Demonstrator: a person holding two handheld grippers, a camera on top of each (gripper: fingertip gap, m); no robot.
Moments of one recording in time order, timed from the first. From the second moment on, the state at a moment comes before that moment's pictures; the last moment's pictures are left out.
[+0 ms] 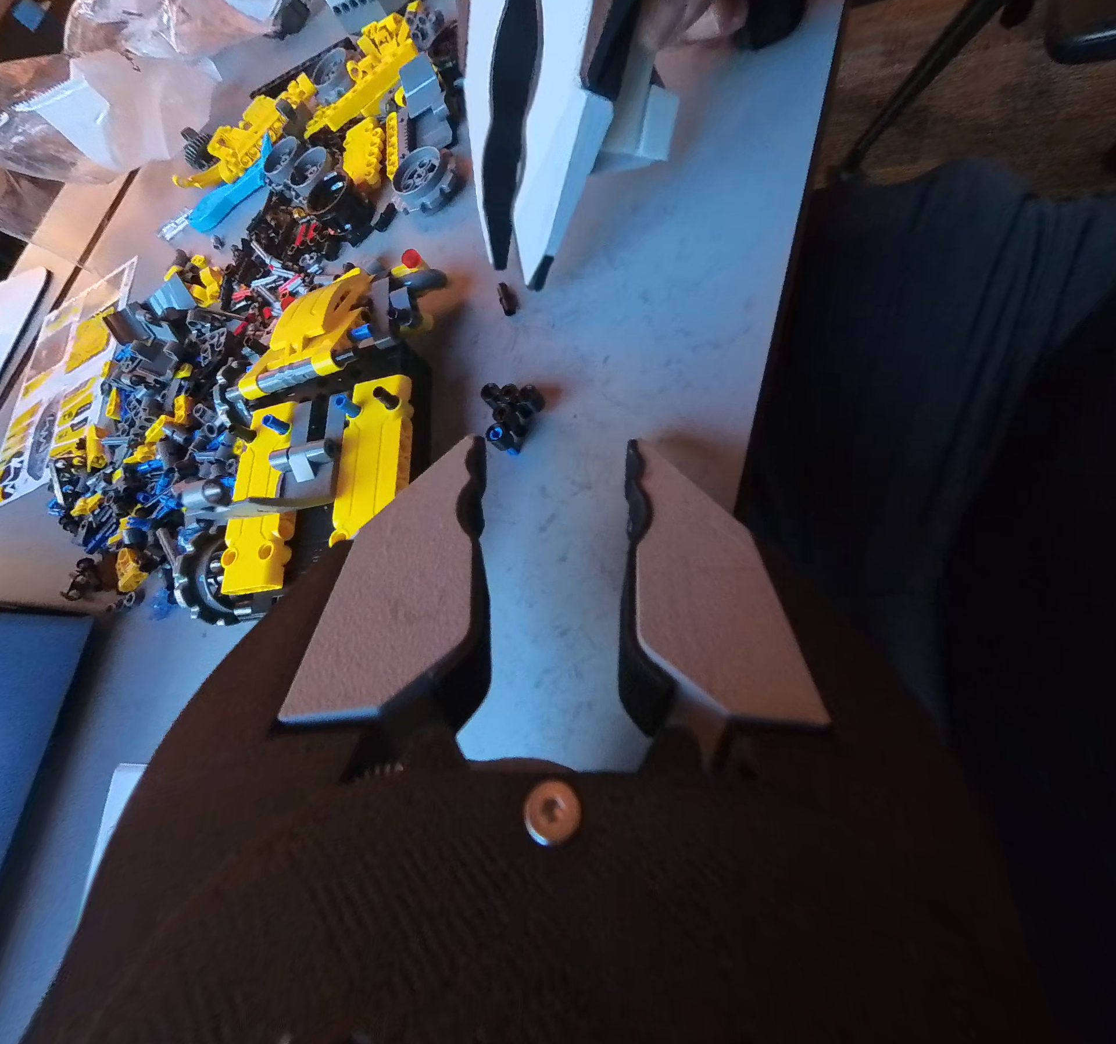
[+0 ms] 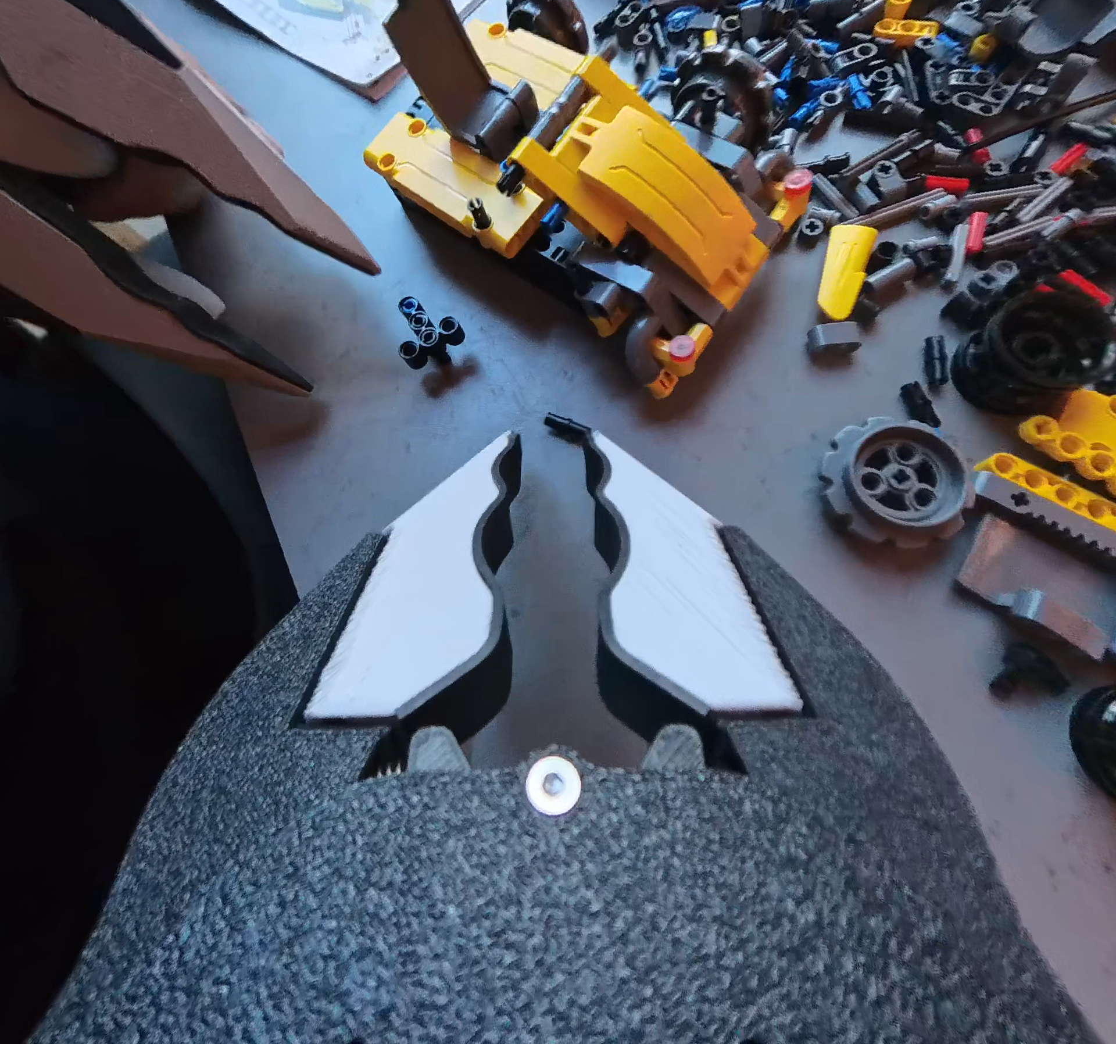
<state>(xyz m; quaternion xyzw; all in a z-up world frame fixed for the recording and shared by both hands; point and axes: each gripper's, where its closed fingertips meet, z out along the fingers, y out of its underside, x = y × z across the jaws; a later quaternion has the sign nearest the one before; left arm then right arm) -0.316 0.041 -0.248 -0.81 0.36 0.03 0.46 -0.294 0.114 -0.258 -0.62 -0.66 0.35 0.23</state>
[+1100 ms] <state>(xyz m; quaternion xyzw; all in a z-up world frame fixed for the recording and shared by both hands) -0.314 0.040 -0.251 -0.80 0.38 0.06 0.46 -0.297 0.113 -0.265 -0.57 -0.72 0.33 0.22</state>
